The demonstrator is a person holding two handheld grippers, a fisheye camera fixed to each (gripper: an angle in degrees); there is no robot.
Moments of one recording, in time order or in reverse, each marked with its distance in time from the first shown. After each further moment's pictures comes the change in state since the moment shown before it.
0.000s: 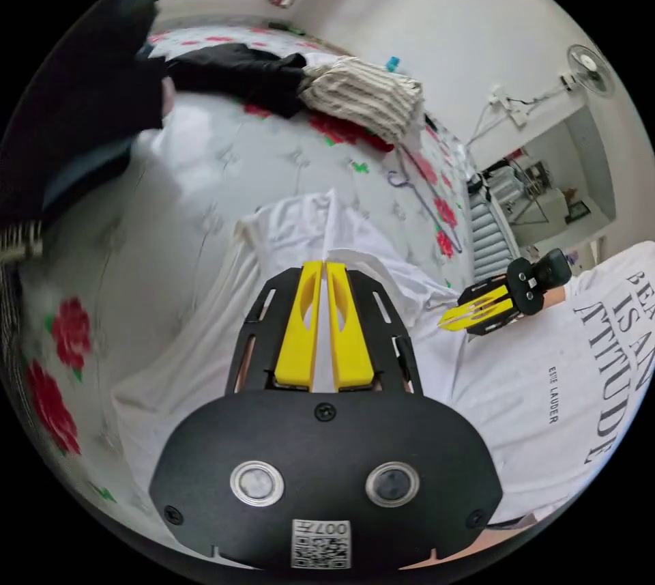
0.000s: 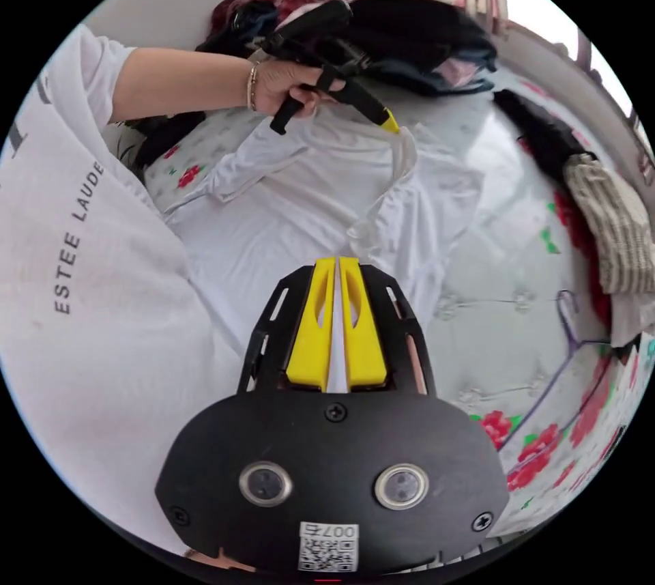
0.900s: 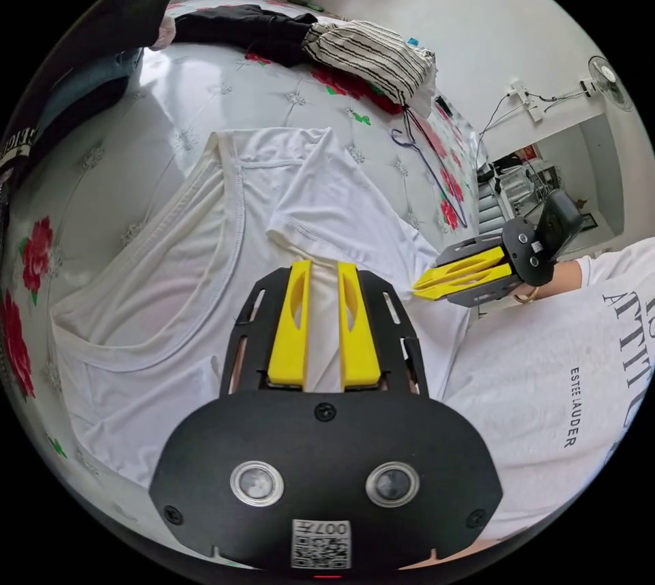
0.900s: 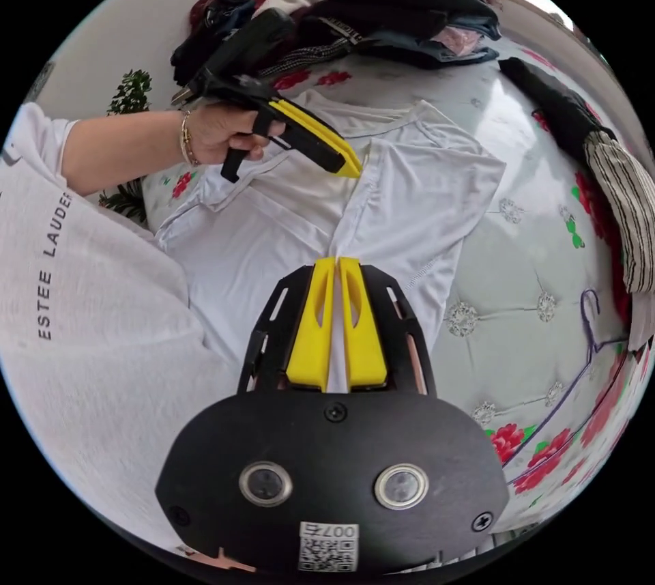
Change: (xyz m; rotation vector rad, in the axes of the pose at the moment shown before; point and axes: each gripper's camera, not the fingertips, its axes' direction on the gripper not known) left arm 0.081 0.042 0.035 -0.081 0.002 -0.065; right arm -0.001 -0.039 0.051 -0.075 -0.062 0.077
